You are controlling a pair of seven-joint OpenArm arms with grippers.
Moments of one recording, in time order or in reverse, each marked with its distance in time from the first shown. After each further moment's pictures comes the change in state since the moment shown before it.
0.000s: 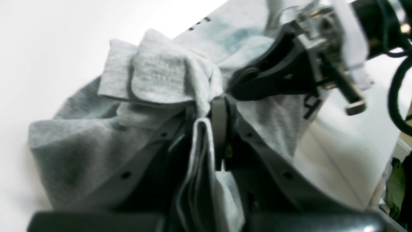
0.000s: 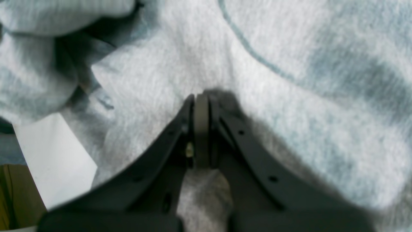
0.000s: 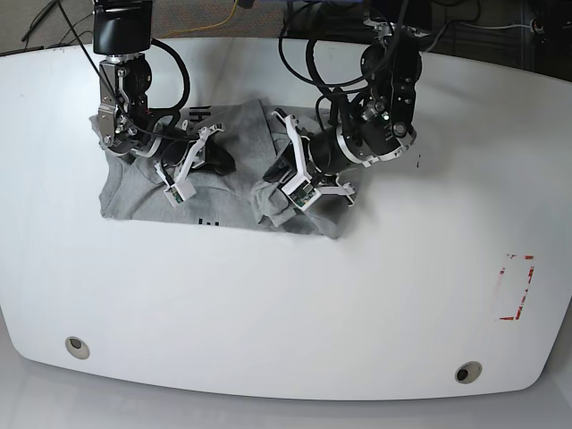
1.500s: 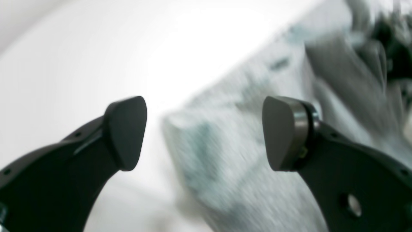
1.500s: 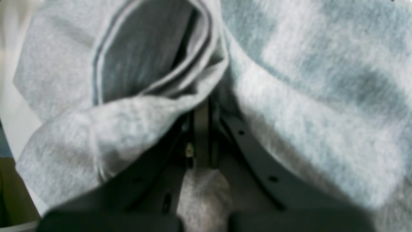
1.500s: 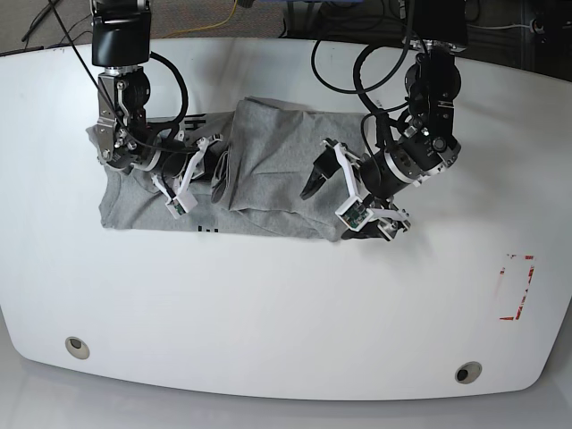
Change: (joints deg) left arm -3.1 -8.8 -6.5 -0.9 6.6 -0.3 -12.2; right arm 4.2 0.2 -0.2 -0.2 -1.5 0.0 -3.8
